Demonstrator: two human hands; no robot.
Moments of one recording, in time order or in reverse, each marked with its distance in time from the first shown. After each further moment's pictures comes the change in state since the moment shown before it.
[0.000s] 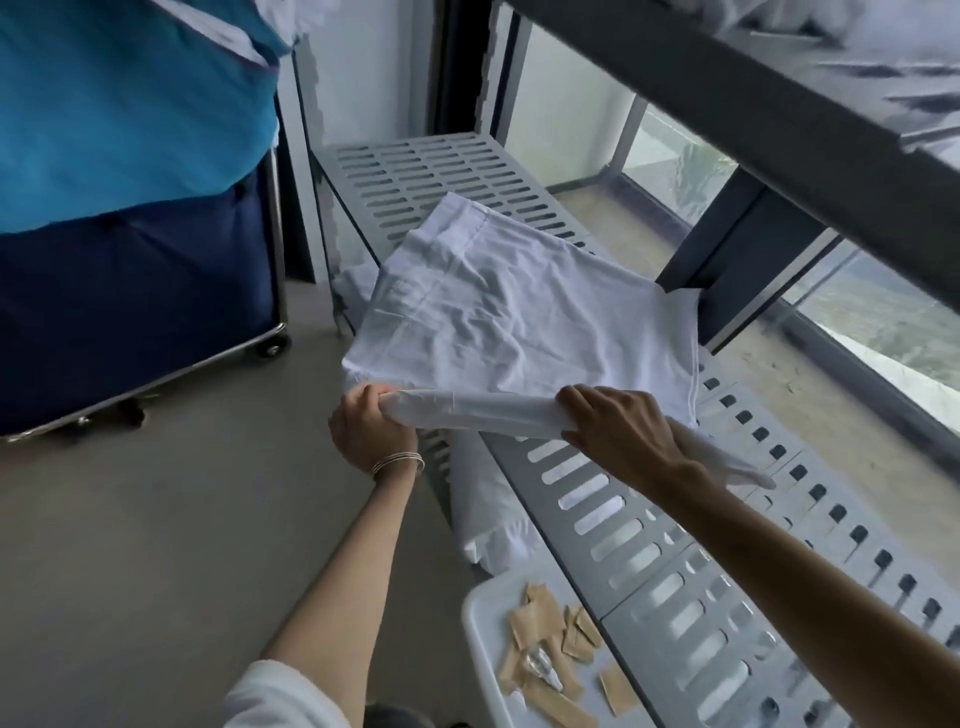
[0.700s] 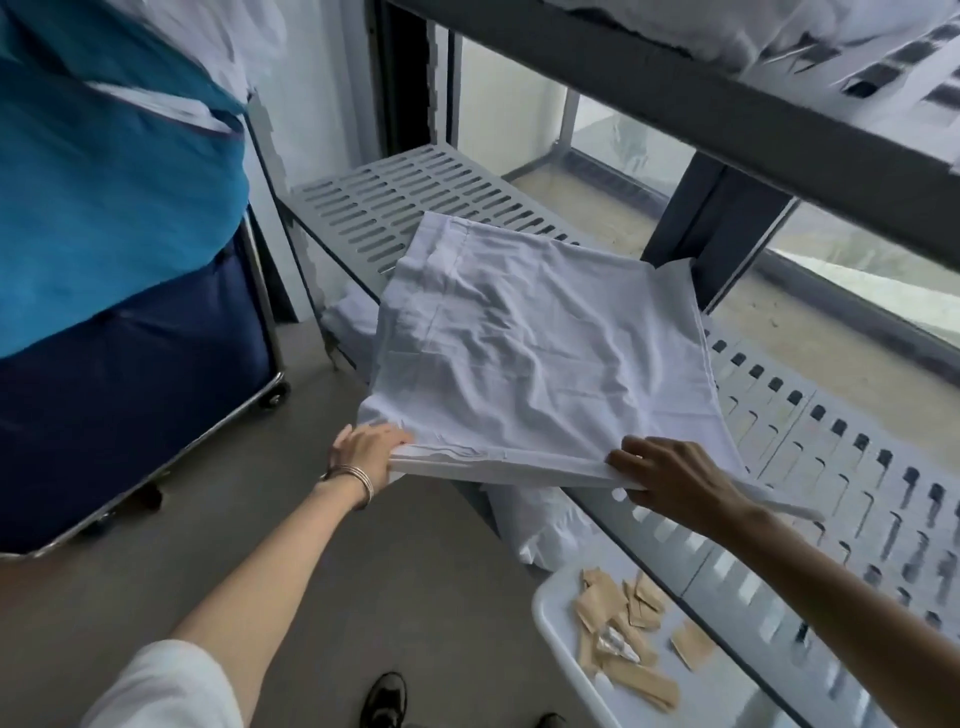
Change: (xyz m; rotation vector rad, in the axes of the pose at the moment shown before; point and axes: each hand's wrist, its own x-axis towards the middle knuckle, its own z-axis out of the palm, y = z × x) left_hand 0.107 -0.052 -0.046 0.636 -0.811 0.638; right_hand -0.033 -0.034 0.006 0.046 -0.136 0.046
